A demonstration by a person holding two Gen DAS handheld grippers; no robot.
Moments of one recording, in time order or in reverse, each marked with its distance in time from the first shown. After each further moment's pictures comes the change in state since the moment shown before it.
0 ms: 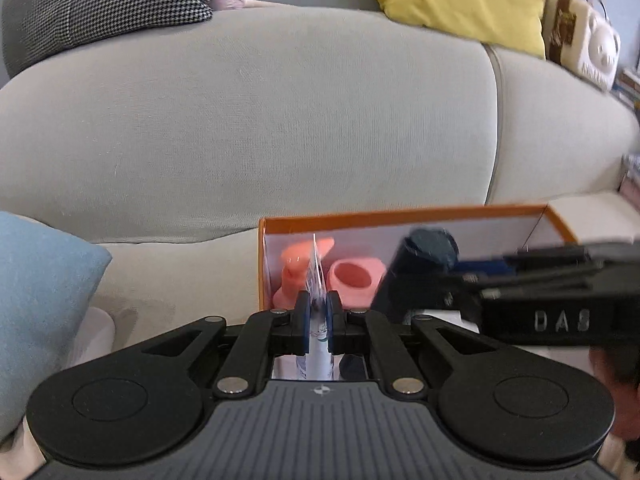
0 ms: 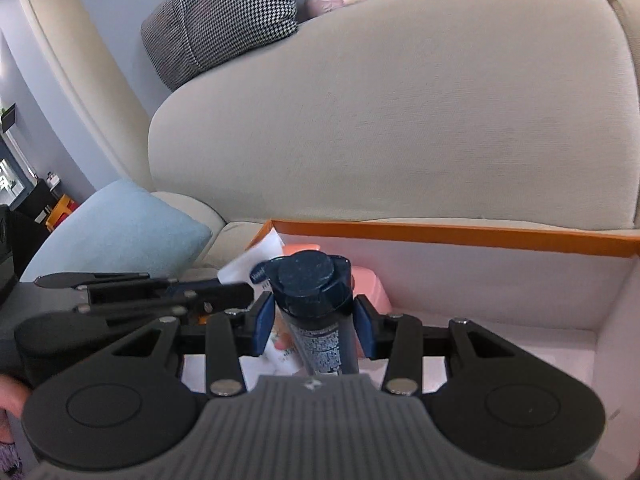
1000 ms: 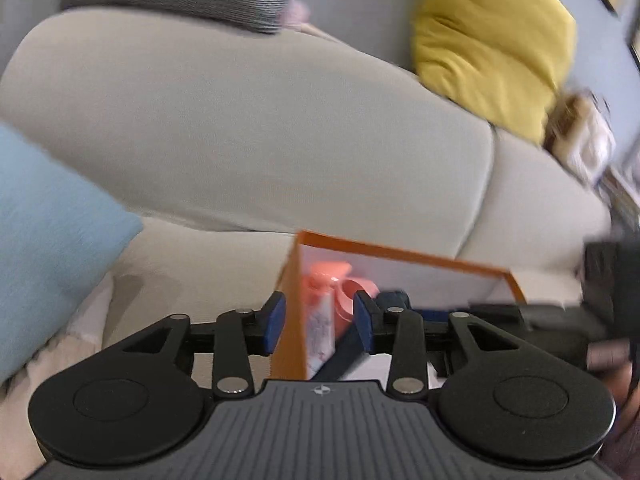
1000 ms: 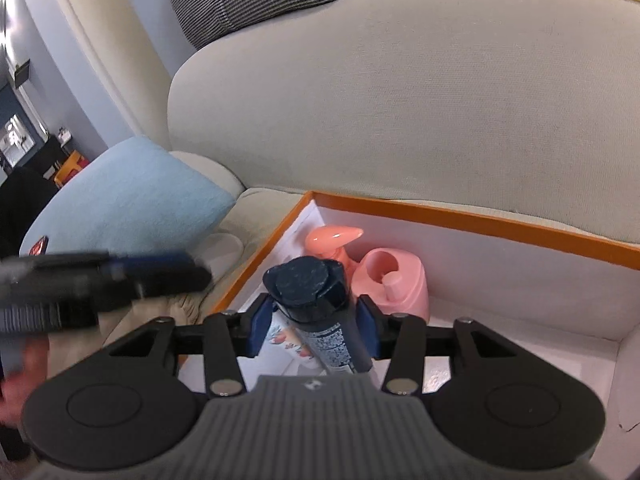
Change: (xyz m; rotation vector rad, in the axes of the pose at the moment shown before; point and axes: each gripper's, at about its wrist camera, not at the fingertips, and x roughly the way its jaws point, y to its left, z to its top) left arm -0.057 0.076 -0.004 -0.303 -0.061 -0.153; right arm 0.017 0.030 0.008 -0.092 0.101 0.017
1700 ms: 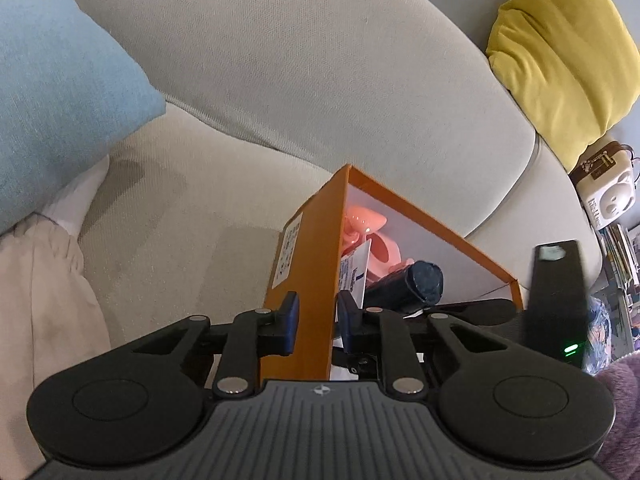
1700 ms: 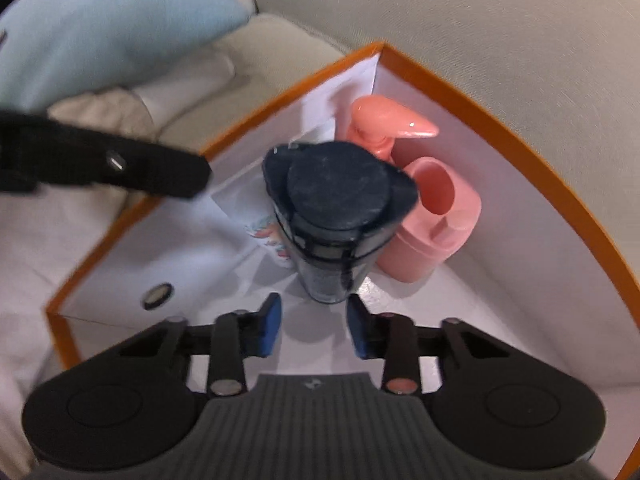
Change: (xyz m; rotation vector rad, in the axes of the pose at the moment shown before) left arm 0.031 0.038 -0.011 -0.267 0.191 -0.057; right arm 0.075 0.027 -0.014 -0.385 0.485 -0.163
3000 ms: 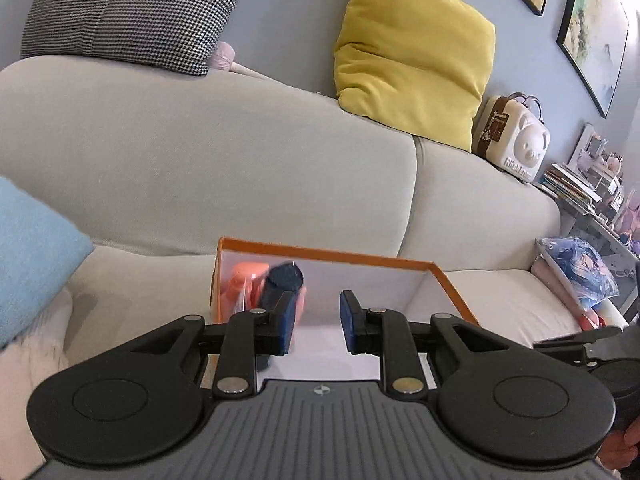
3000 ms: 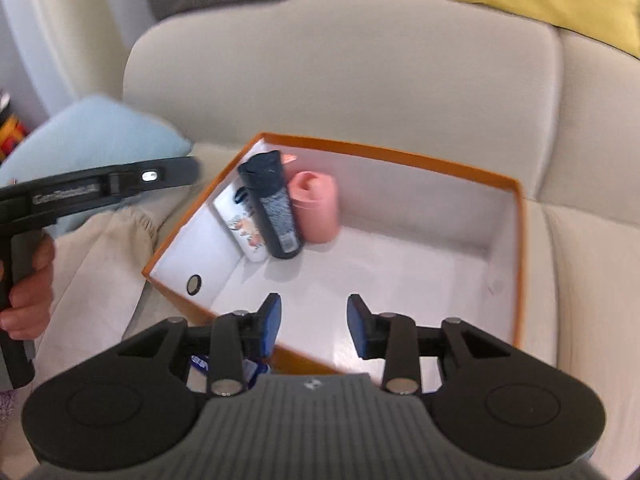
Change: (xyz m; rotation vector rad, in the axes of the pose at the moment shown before) left arm -0.061 -0.087 -0.074 0.416 -0.305 -0.070; right arm -0.160 0.009 -0.155 0.440 -0.386 -0.107
